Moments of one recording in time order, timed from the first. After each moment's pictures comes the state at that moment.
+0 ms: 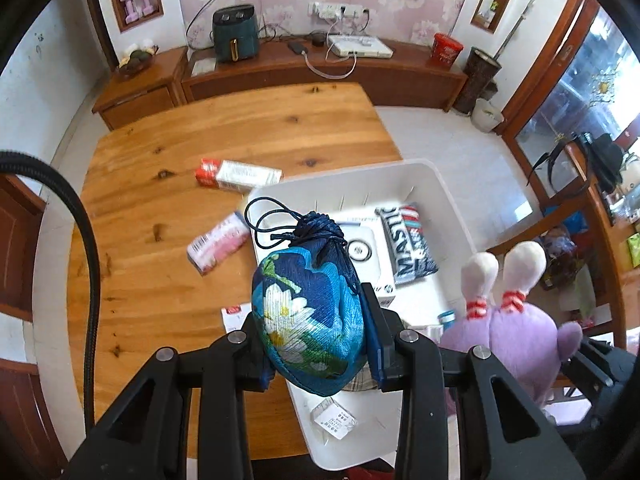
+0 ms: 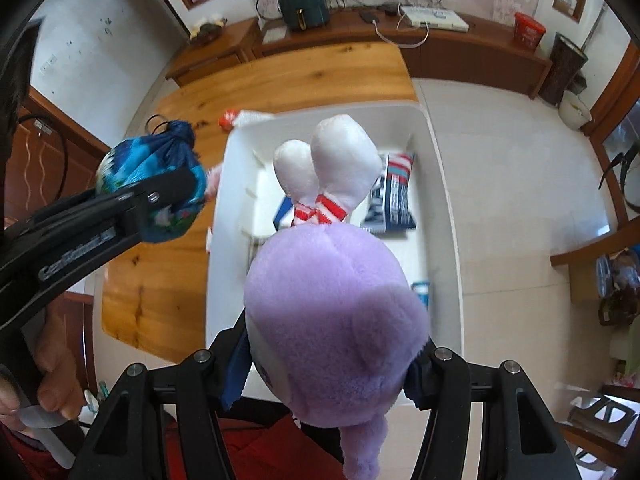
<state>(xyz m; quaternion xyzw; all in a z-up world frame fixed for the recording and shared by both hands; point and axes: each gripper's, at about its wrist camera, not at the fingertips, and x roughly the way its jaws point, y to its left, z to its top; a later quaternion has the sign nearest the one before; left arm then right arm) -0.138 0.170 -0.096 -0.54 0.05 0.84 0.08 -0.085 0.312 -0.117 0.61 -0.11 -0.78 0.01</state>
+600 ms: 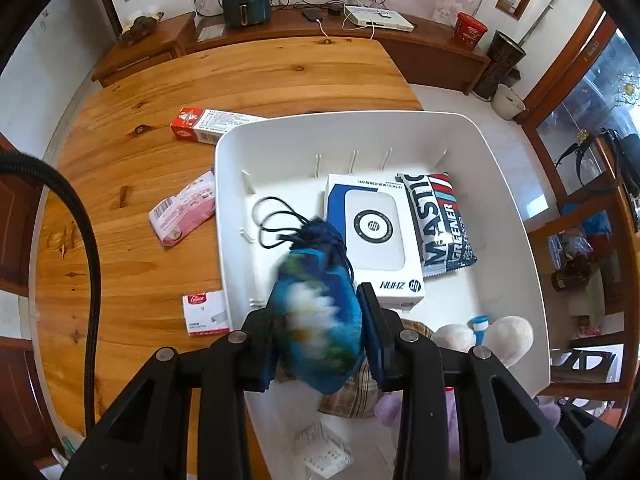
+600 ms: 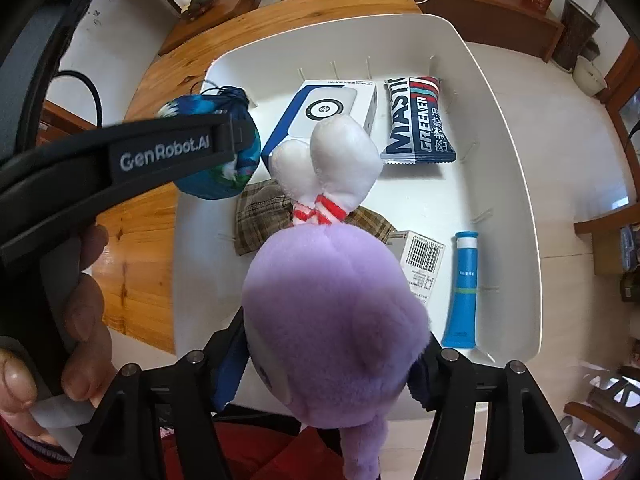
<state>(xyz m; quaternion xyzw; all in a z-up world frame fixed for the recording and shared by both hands) -0.149 0.186 -0.169 -0.57 0.04 0.82 0.07 -0.083 0.302 -0.196 0.64 -0.13 -0.76 0.02</state>
